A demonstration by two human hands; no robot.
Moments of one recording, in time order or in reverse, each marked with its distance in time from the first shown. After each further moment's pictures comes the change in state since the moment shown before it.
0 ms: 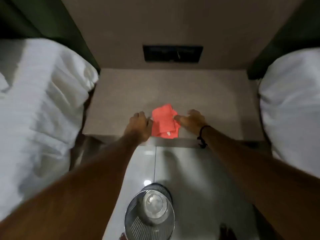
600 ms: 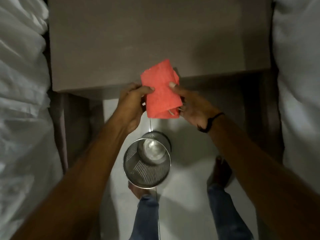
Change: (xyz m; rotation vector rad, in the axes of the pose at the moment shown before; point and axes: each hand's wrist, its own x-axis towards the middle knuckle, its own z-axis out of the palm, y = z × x) left_hand -0.076 0.018 0.057 -1.205 -0.267 -0.395; right_hand -0.060 0.120 0.030 0.960 -0.531 0.147
